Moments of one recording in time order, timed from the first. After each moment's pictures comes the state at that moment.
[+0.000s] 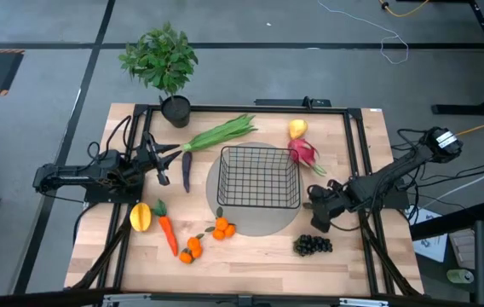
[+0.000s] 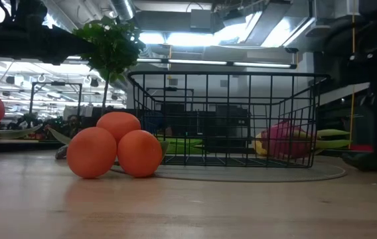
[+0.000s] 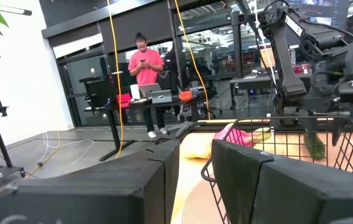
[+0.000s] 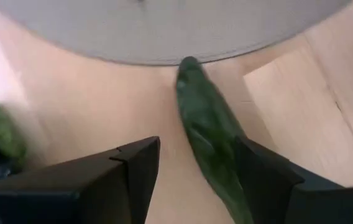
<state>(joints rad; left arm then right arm) 0.05 0.01 0.01 0.28 -0.40 0.24 0.49 1.19 0.55 -0.65 0.18 0.92</state>
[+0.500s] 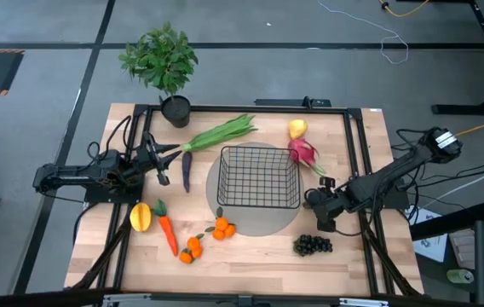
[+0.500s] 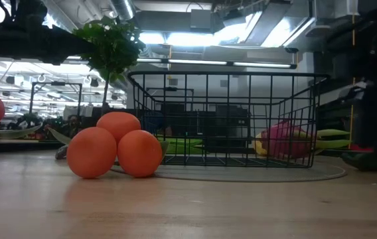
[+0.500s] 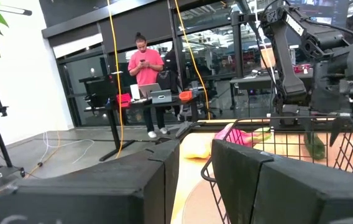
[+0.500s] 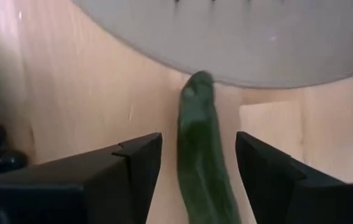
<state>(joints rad) 0.05 0.01 0.01 0.28 -0.40 0.24 0.49 1.22 0.56 -0.66 0.23 0.55</state>
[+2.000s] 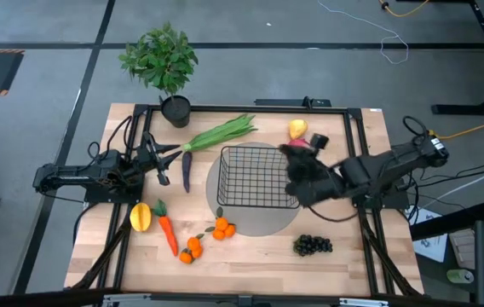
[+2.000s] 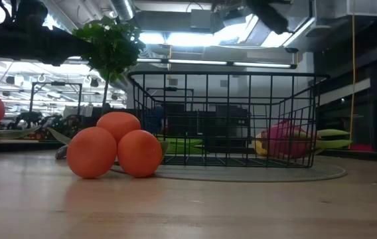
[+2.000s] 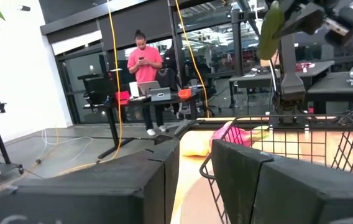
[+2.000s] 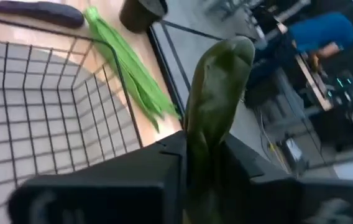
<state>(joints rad) 0.05 0.01 0.01 0.27 -0.40 0.22 0.35 1.43 1.42 -0.99 1.01 0.14</state>
